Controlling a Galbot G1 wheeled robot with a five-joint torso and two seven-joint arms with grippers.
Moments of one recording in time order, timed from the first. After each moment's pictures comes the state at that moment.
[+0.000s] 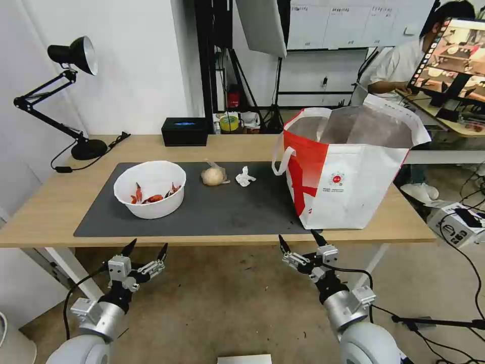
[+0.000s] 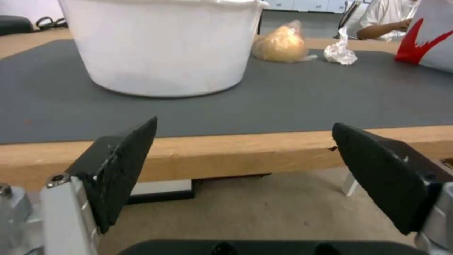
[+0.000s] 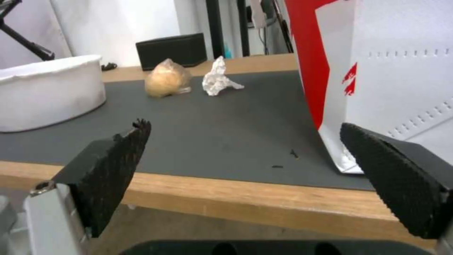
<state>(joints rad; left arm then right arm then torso) 1.63 -1.24 -0.71 -1.98 -0.42 -0.05 0.23 -1.47 0.98 0.18 2.10 0.49 0.10 0.23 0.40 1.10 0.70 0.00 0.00</state>
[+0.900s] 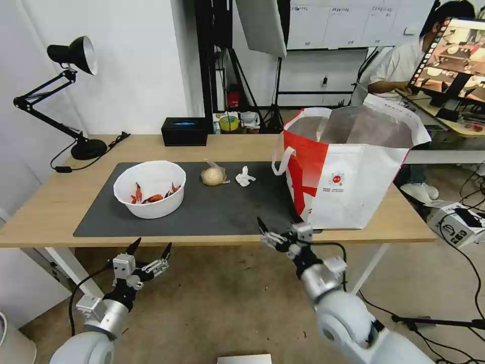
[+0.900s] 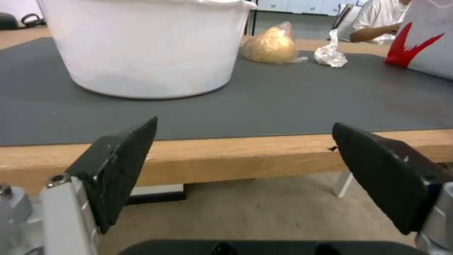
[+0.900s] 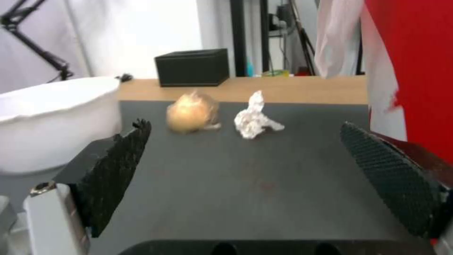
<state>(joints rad) 1.61 -1.25 -0.69 -1.98 -0.42 -0.04 0.23 -1.04 1.01 -0.08 2.02 0.56 -0.08 0.39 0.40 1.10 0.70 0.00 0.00</state>
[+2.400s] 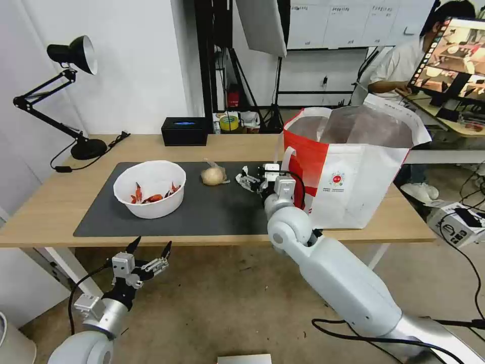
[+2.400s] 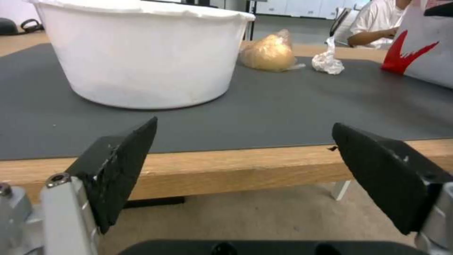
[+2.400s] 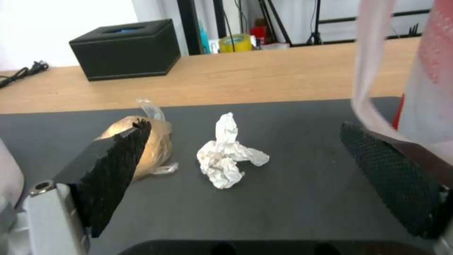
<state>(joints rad) 1.61 -1.24 -0.69 -2.00 -0.43 -0.03 0.23 -0.55 1.23 -0.22 1.68 0.84 -0.36 0.68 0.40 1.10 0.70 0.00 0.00</state>
